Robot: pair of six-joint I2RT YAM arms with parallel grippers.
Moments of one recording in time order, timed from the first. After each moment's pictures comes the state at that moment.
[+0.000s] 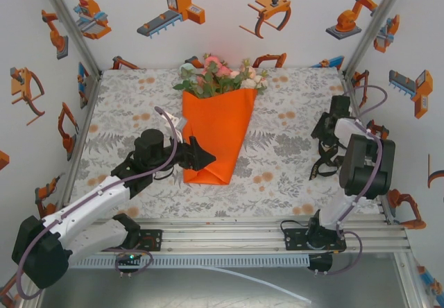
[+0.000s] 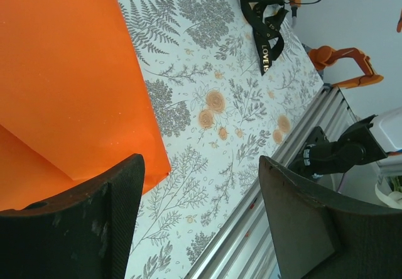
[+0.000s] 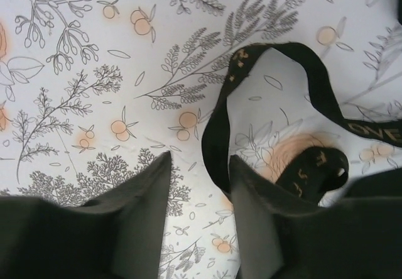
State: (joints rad) left arm -0.69 0.98 0.60 0.07 0.32 -0.52; right arm -0.18 1.75 1.06 -0.34 0.01 0.33
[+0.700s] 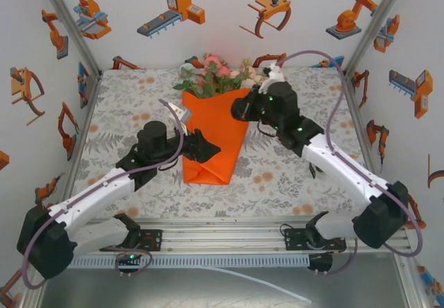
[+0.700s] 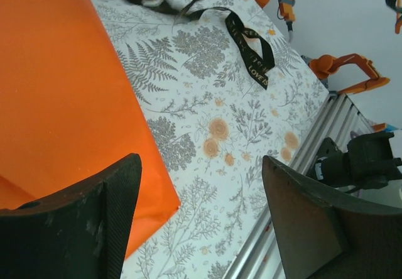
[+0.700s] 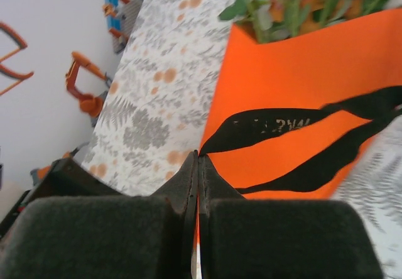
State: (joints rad) left arm -0.69 1.09 0.68 0.17 0.34 -0.40; right arm 0.65 1.35 1.18 -0.12 -0.01 0.60
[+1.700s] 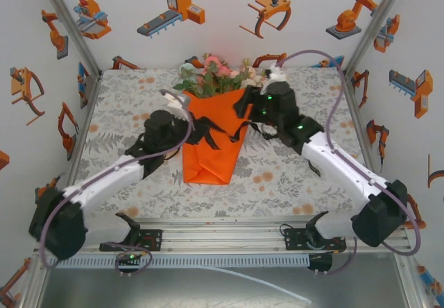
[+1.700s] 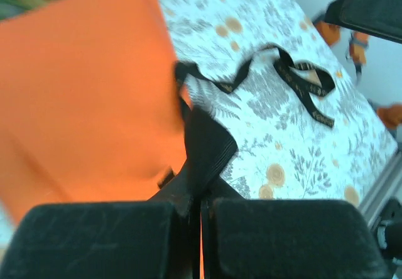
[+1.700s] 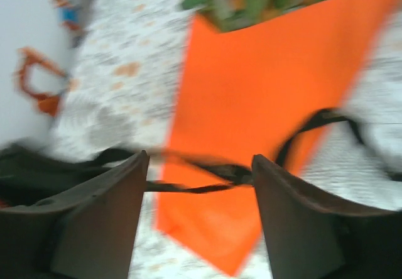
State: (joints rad) left arm -0.63 1.18 0.77 0.18 0.11 -0.40; right arm 0.54 1.31 1.17 -0.26 0.07 0.52
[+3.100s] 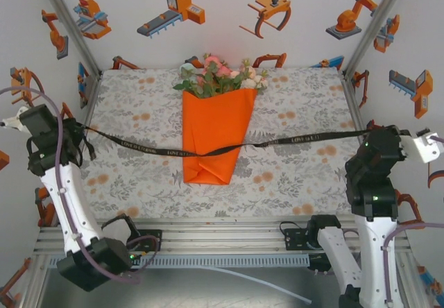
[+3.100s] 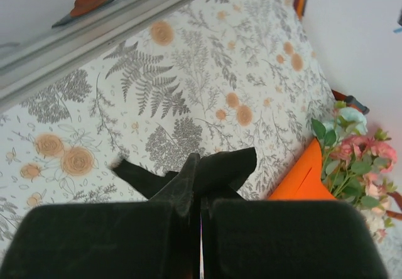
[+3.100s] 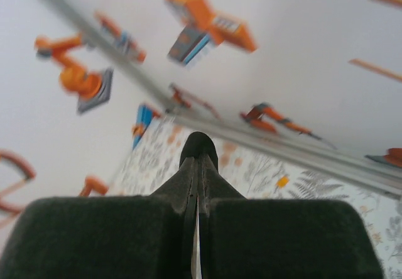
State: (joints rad) left arm 0.48 1.00 1.11 -0.69 0.00 -0.66; right arm 0.02 0.62 1.00 -0.47 0.95 0.63
